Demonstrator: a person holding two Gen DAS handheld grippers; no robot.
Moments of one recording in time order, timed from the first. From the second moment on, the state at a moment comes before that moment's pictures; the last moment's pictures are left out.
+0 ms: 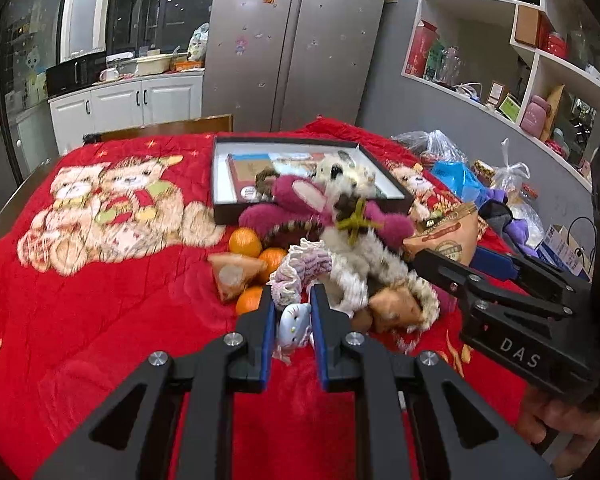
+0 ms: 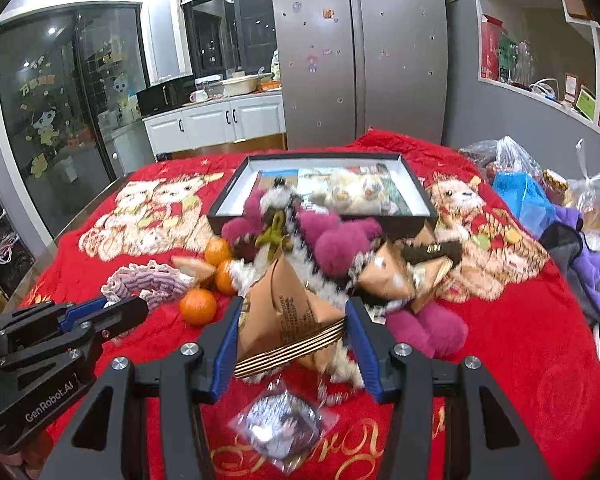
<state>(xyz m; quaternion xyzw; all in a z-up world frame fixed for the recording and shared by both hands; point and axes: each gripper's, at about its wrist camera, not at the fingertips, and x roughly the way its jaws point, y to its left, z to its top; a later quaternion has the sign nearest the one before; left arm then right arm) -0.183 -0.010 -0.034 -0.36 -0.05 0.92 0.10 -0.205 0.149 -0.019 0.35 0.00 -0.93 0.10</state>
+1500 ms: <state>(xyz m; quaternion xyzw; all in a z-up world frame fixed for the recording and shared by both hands) -0.492 -0.005 -0.076 -0.41 0.00 0.91 0.06 -0.497 0.164 -0.036 0.39 0.07 -0.91 0.07</state>
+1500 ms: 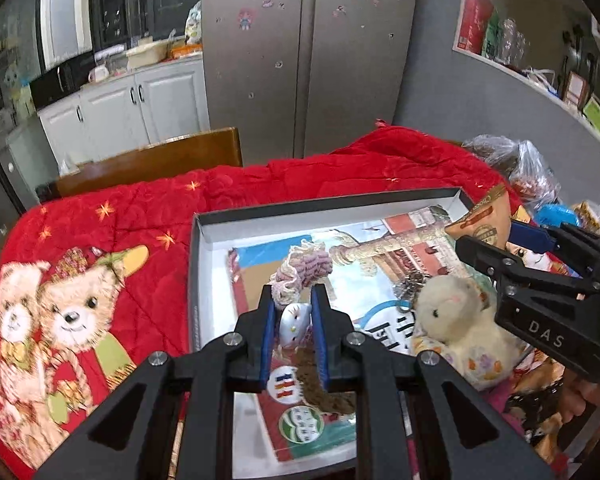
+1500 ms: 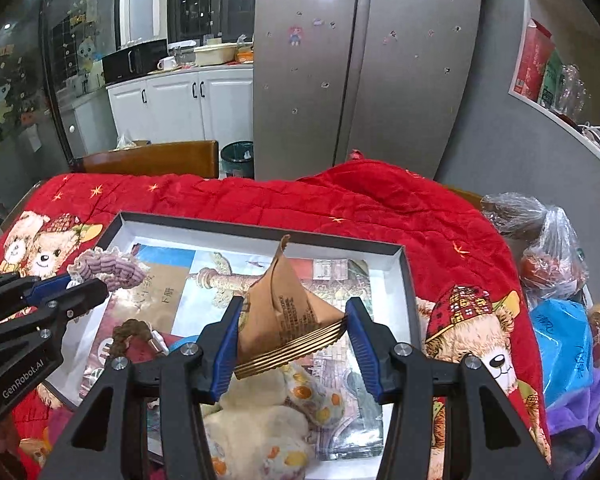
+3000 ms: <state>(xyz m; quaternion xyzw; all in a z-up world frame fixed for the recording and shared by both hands) -0.487 -0.010 -0.064 -0.40 0.00 0.92 0.05 -0.484 0.146 -0.022 0.37 0.09 -0.92 0.08</state>
